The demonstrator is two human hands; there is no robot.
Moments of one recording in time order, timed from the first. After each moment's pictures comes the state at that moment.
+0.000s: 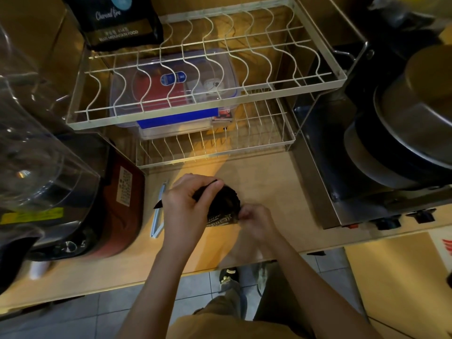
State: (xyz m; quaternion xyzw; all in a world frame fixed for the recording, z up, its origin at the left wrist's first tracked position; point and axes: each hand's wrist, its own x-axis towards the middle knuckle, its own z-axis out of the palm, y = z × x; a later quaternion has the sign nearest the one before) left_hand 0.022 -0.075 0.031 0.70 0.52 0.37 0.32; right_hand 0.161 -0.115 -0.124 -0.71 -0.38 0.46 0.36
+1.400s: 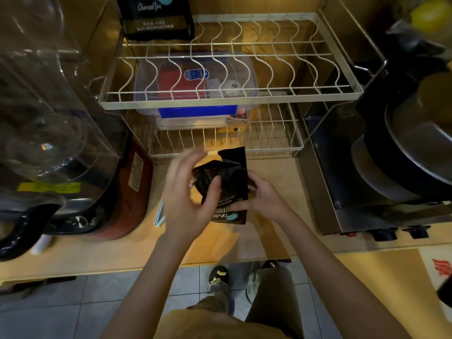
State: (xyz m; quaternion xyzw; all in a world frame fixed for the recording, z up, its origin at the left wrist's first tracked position) left_hand 0.000 -0.079 0.026 0.73 0.47 0.45 0.20; right_hand 0.177 -0.083 -0.056 -0.58 -0.49 0.55 0.35
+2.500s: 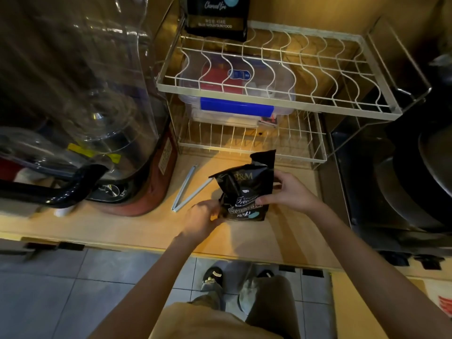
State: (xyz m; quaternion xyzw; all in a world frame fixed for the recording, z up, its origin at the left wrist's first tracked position) left_hand -0.042 -0.086 -0.111 0.77 0.55 0.13 0.30; right_hand 0.183 -0.069 -0.014 -0.59 -0.59 0.51 0.19
